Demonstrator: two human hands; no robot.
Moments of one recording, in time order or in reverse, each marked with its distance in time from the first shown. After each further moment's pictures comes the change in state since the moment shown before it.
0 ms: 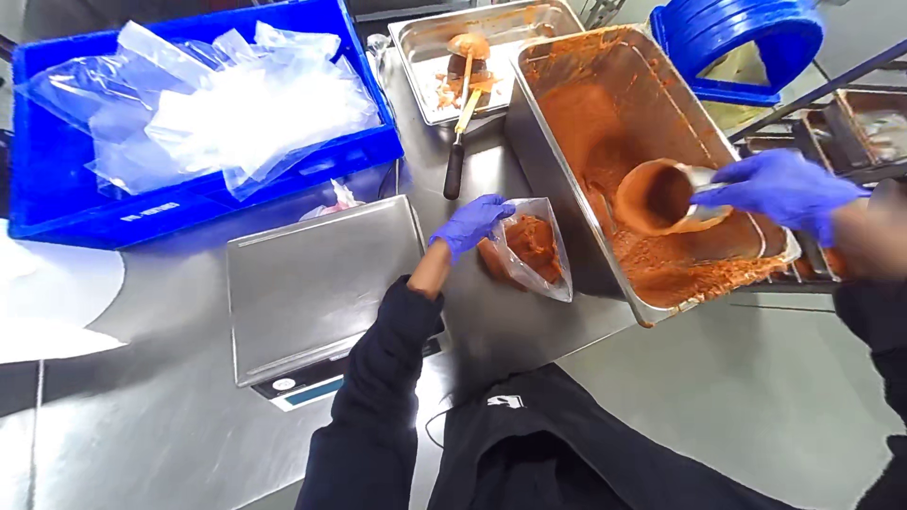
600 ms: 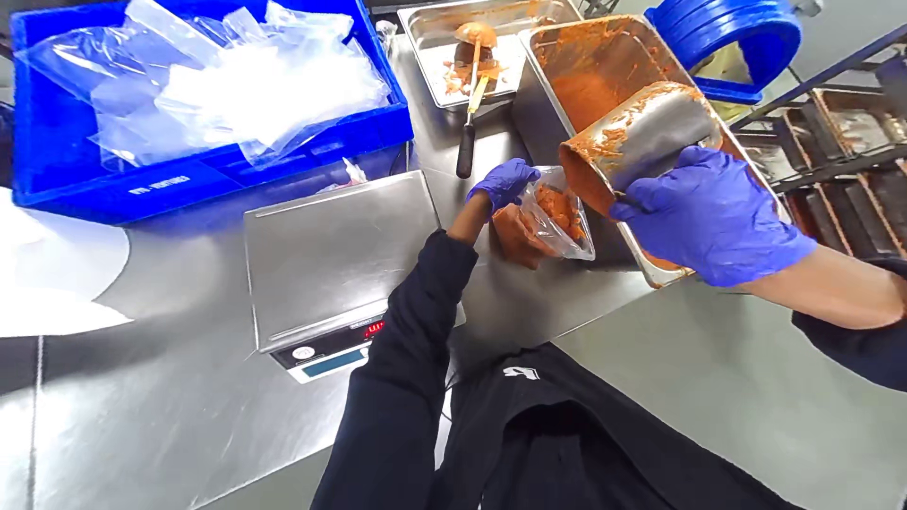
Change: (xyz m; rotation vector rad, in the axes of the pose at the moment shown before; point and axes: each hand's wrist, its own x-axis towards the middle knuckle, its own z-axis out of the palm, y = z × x) left_hand -0.051 0.037 0.013 0.136 0.025 0.046; right_hand -0.133 -0.147 0.074 -0.499 0.341 -0.807
